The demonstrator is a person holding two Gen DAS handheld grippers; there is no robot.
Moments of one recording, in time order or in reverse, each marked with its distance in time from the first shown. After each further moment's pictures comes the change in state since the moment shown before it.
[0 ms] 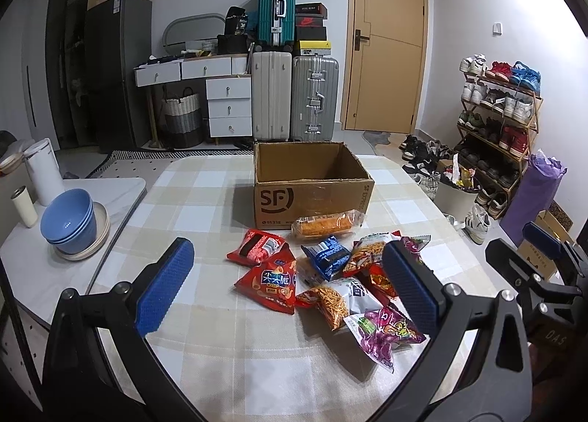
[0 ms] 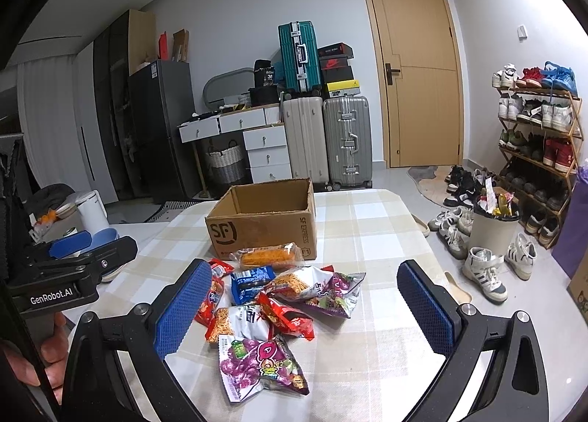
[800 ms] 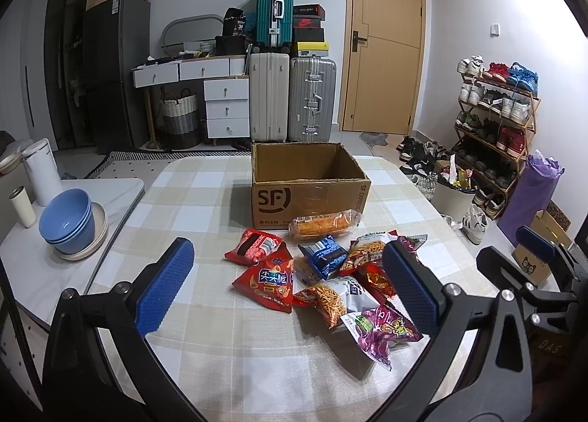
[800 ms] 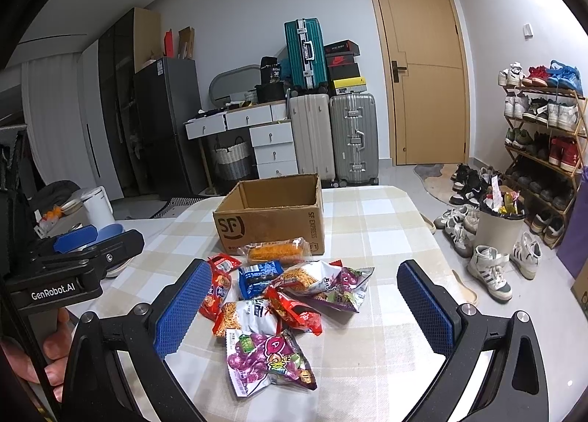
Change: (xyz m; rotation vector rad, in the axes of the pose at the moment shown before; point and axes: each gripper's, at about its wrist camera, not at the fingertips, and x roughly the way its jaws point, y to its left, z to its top) left arm 0.004 0.003 0.001 -0.003 0.002 -0.010; right arm 0.000 0.006 -0.003 -0.005 0.012 0.021
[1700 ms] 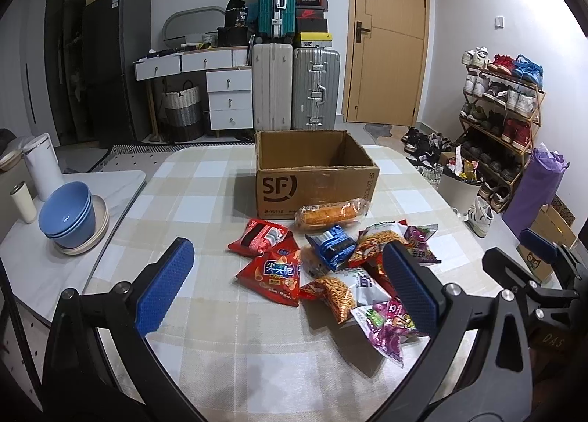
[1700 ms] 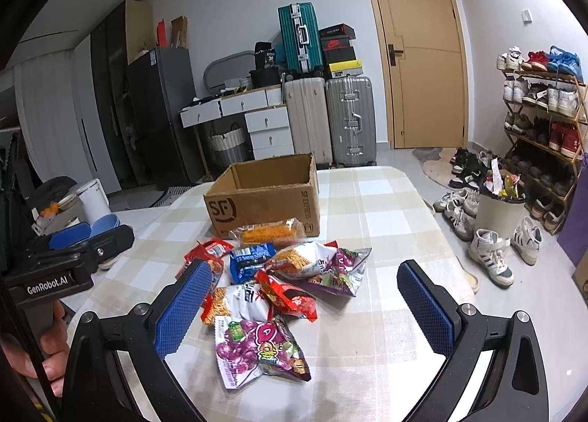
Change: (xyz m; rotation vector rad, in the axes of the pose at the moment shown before) left arm 0.016 0.008 -0.012 -0.002 0.035 0.014; right arm 0.021 -0.014 -0.013 0.025 0.080 -0.002
